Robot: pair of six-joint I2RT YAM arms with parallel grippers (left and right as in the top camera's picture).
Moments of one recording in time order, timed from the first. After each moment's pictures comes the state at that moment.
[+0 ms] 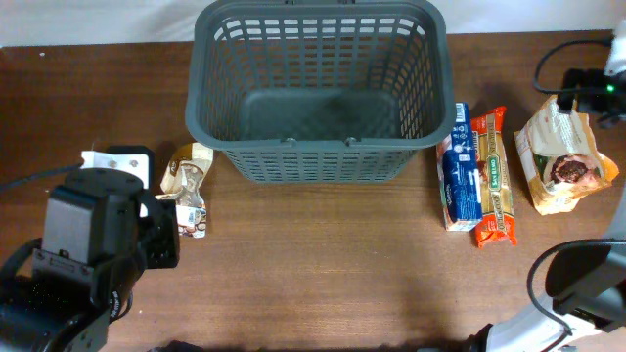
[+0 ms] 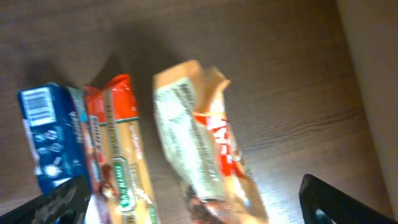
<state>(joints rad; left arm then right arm) -0.33 1.09 1.81 -1.60 -0.30 -0.23 -0.43 1.87 2.04 -1.23 0.03 -0.21</state>
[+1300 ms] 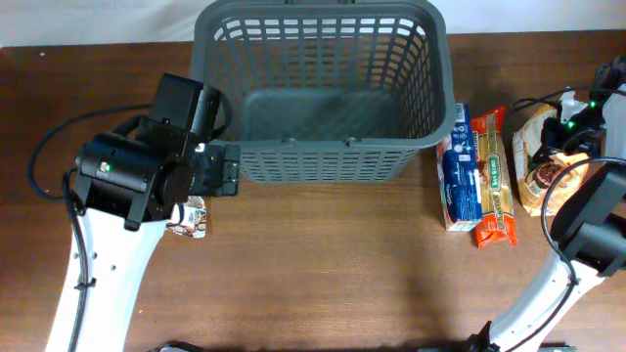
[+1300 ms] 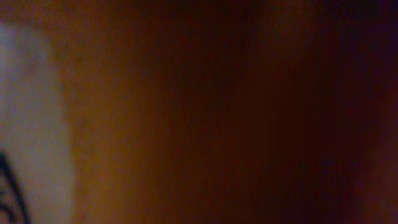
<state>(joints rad) -0.33 1.43 1.81 -1.53 -0.30 -0.23 -0.48 2.24 1.98 -1.32 -0.07 -0.19</state>
